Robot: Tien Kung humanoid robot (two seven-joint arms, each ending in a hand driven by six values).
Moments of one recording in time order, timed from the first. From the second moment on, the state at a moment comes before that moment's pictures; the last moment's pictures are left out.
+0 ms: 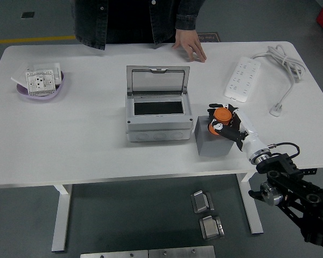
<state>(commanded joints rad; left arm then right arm) -0.17 0.21 -0.19 -0.30 0.44 0.28 0.20 0.35 -0.37 0.73 1.14 -0.72 -0.26 0.37</state>
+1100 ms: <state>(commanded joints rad) -0.14 0.22 -0.13 -0.29 0.38 0.28 0.20 0.47 -0.38 0.69 1.20 -0.90 -0.35 0.28</state>
